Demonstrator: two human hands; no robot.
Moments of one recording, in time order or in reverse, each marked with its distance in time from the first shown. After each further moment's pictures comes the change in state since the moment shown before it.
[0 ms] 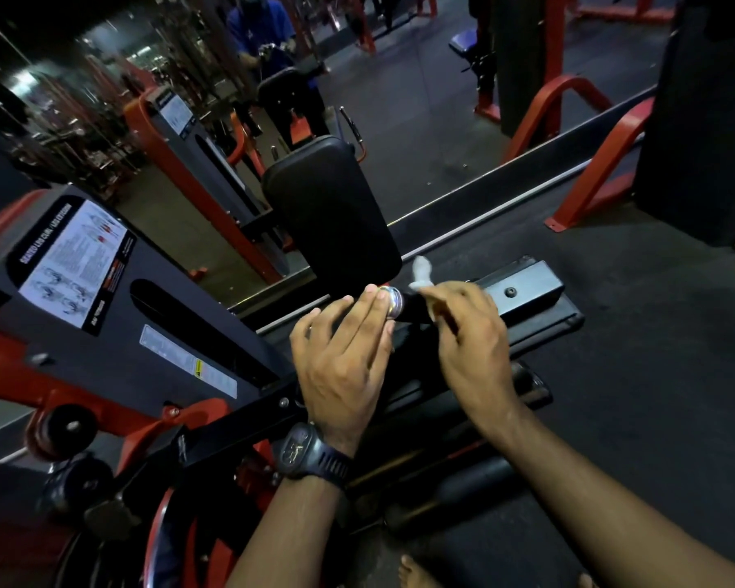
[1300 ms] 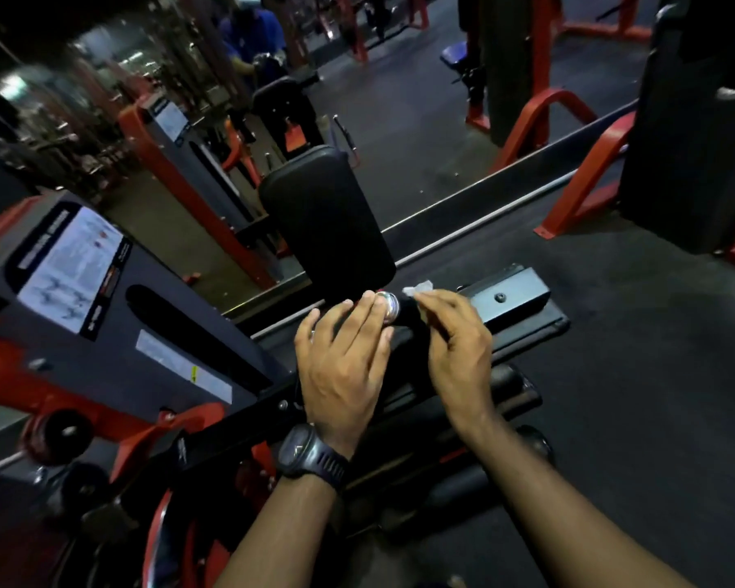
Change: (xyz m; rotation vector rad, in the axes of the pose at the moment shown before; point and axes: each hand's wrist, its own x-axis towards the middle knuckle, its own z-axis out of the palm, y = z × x) left_hand -0.001 0.001 -0.003 0.006 -0.042 0.009; right_hand -0.006 -0.017 0.011 0.183 0.132 0.010
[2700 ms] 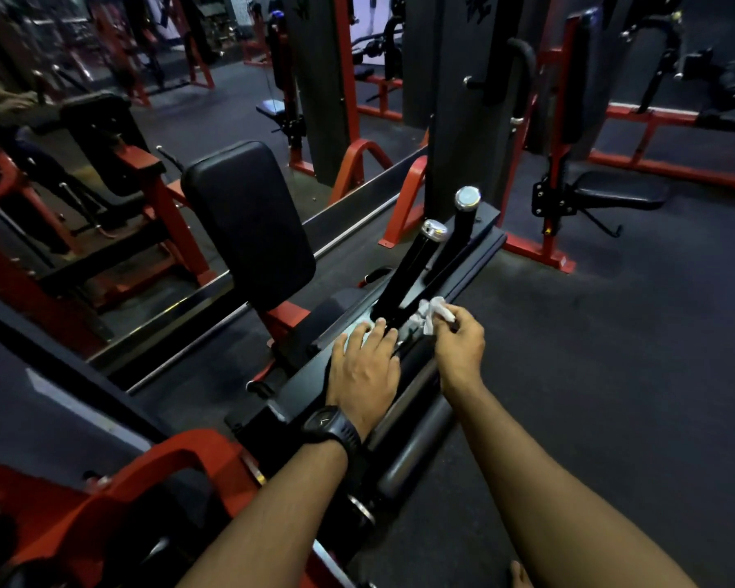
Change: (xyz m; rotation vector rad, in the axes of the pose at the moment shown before) left_hand -0.153 -0.190 -0.018 -0.443 -0.455 0.268; right_hand -0.177 -0.068 0.151 -0.207 0.533 0.579
